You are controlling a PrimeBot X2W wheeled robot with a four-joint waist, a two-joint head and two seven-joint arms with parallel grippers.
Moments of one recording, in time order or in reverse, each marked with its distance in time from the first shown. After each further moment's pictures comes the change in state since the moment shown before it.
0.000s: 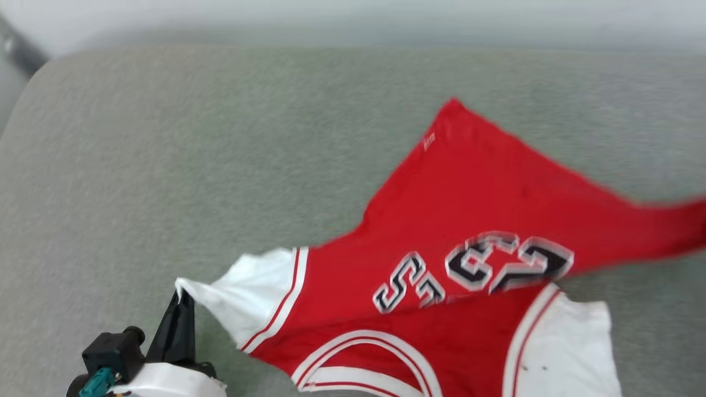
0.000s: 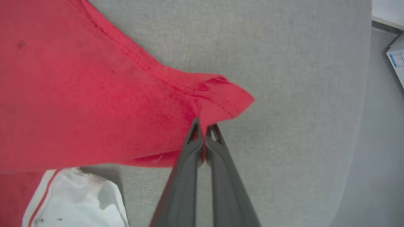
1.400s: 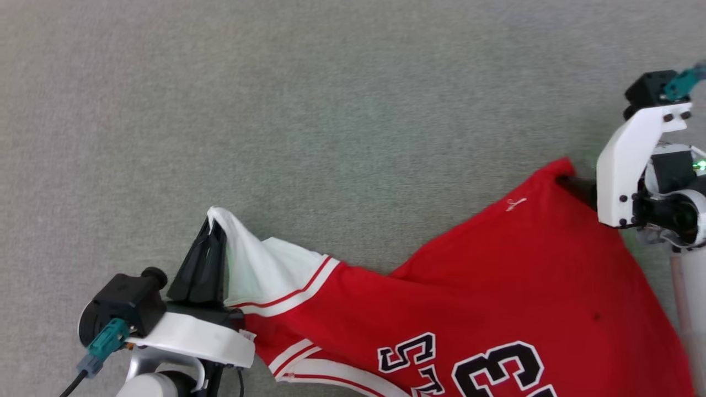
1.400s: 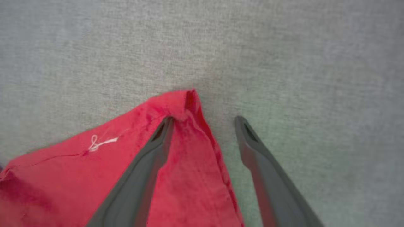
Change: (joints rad) left arm -0.116 0.038 -0.078 -0.231 0.043 0.032 0.111; right arm -0.134 0.252 0.088 0.090 0.052 0.000 -0.086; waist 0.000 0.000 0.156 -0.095
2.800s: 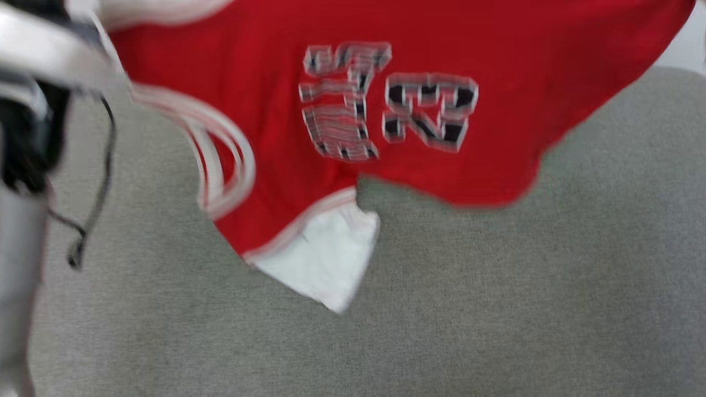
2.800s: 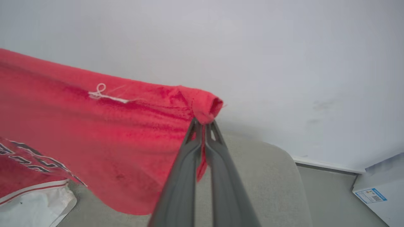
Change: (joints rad) left arm -0.788 0.174 0.089 0.292 -0.016 -0.155 0.151; right arm -0.323 -0.136 0.029 -0.100 -0.006 0.000 -0.161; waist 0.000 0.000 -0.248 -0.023
